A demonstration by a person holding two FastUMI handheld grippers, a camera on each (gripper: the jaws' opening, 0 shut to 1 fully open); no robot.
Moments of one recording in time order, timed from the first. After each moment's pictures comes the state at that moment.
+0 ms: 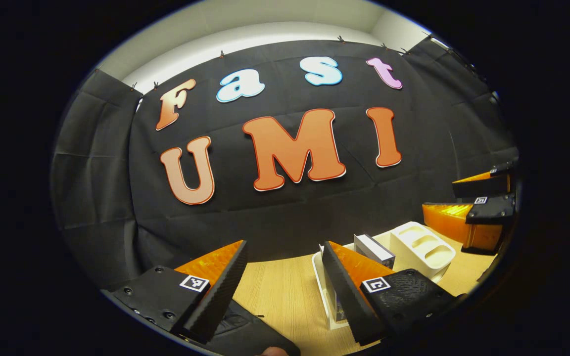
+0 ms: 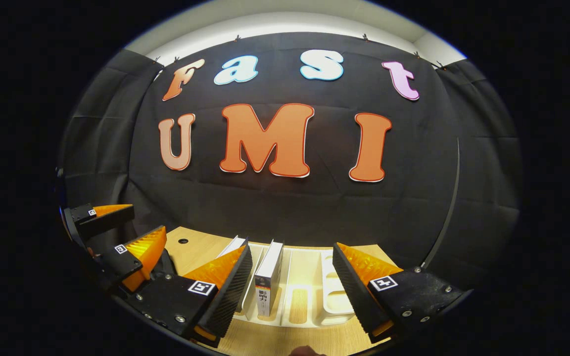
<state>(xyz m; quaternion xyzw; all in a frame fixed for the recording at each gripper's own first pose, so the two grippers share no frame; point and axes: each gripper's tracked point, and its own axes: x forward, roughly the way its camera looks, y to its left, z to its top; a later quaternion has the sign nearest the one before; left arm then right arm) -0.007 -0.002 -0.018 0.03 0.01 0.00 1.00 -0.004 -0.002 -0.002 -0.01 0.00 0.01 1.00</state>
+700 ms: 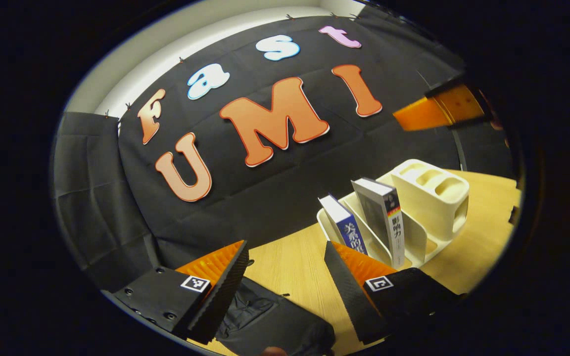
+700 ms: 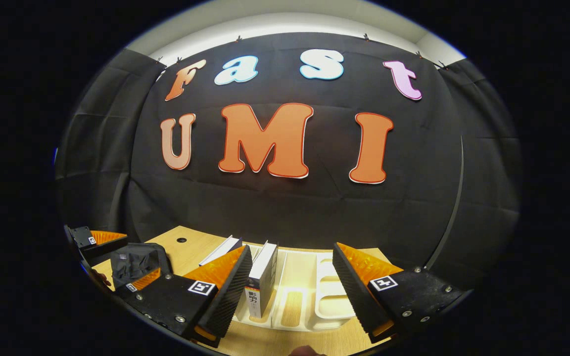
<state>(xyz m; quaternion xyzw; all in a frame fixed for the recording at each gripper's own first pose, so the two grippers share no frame) -0.039 -0.013 -0.106 0.17 0.09 0.01 0.98 0.006 -0.019 -0.005 -0.02 -0.01 0.02 1.00</state>
